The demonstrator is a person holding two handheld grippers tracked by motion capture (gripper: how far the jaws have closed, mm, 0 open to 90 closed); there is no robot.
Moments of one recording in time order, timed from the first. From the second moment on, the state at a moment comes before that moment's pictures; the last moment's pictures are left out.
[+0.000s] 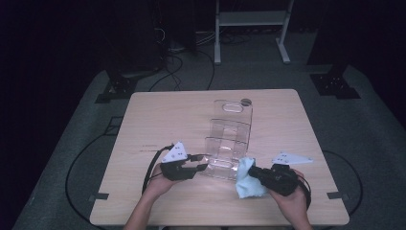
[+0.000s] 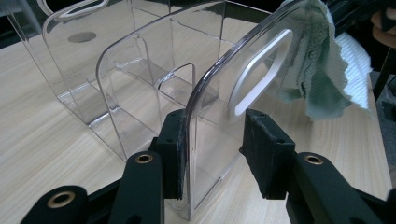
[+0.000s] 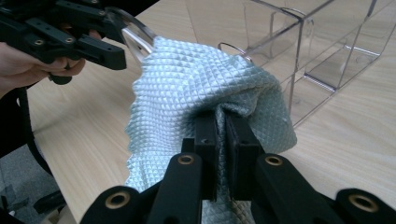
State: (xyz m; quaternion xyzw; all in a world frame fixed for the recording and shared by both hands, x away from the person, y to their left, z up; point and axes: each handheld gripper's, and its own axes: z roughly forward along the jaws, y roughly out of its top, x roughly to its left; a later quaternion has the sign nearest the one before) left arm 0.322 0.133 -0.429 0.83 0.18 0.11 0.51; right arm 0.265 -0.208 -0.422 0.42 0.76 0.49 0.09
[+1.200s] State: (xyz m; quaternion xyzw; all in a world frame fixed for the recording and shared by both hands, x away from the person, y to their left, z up) left arm 0.301 0.096 -0.426 0.85 0.11 0.08 0.50; right arm 0.273 -0.224 -0.417 0.47 0.71 0.50 0.15
